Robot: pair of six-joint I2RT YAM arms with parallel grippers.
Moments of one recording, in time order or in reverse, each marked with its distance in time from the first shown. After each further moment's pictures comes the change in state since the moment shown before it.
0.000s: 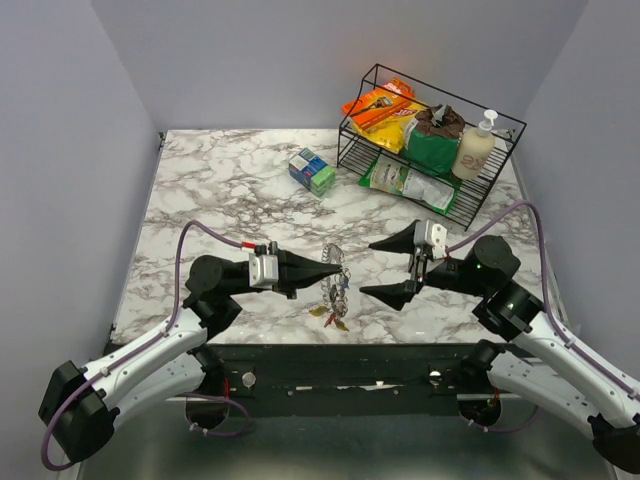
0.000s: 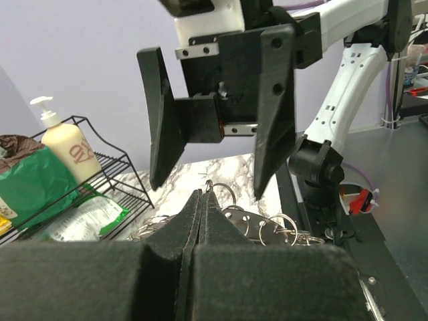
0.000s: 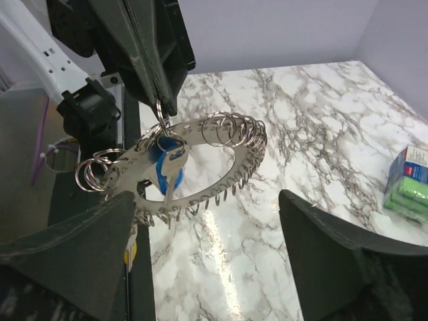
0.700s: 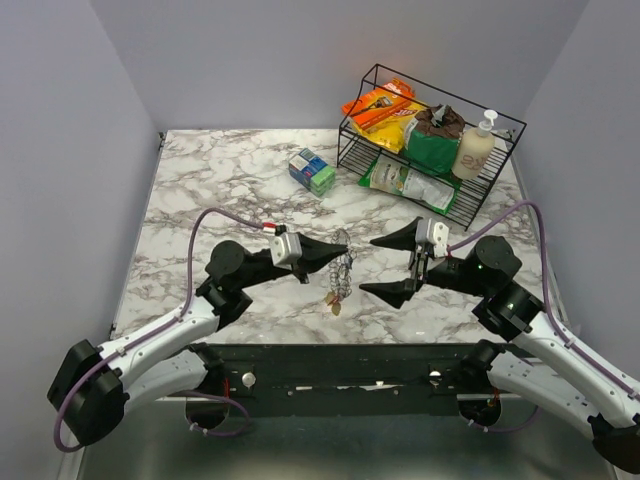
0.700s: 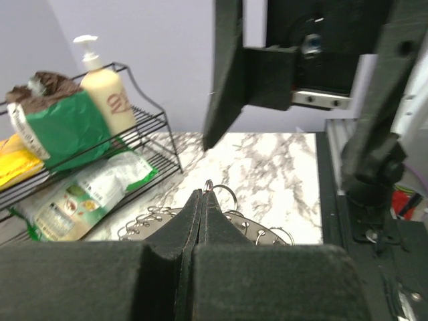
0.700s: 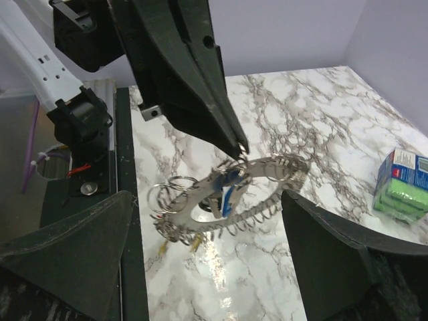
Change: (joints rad) left arm 0.000 0.113 0.032 -0.057 -0.169 0.045; right arm 0.000 -0.010 -0.002 0.029 0.039 0.007
